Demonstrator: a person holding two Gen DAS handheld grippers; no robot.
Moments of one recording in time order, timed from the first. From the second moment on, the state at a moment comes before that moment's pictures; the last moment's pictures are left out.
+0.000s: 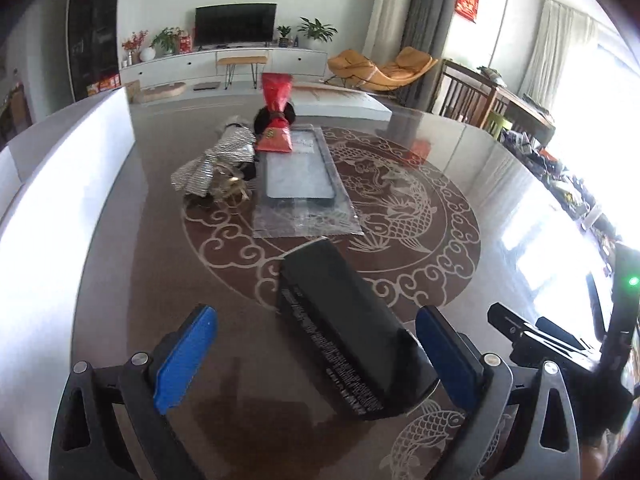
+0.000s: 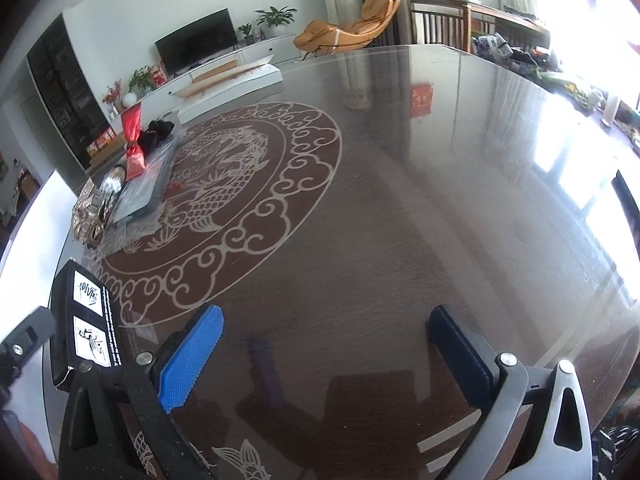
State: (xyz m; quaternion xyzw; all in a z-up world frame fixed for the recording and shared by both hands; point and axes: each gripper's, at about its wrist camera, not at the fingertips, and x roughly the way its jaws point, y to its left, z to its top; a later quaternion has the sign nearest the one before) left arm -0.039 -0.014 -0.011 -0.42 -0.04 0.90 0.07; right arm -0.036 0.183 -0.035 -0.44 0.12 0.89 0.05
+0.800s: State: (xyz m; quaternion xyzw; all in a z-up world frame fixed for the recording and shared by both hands) left arm -0.013 -0.092 0.049 -0.37 -0.08 0.93 -0.01; right arm -0.031 0.096 -0.002 -0.40 0.13 0.89 -0.20
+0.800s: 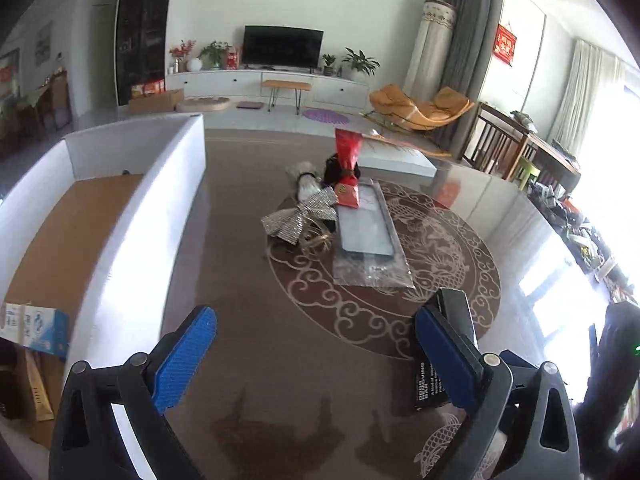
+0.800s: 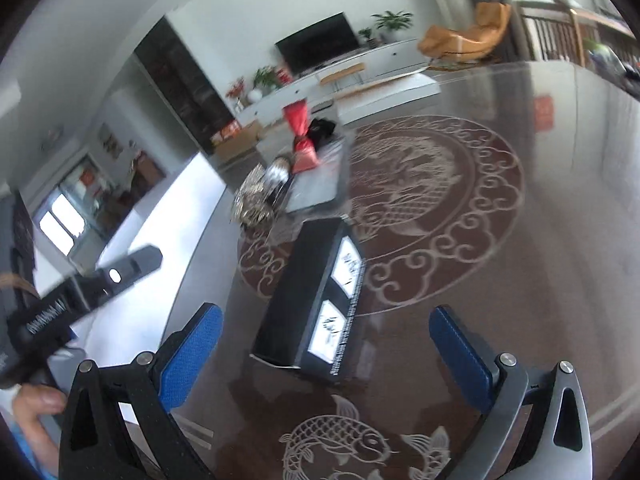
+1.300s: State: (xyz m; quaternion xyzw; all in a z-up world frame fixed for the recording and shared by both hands) left arm -0.117 -0.063 0.045 -0.40 0.00 0.92 0.00; right arm -0.020 0.235 -0.032 -0.40 0.29 0.87 0.00
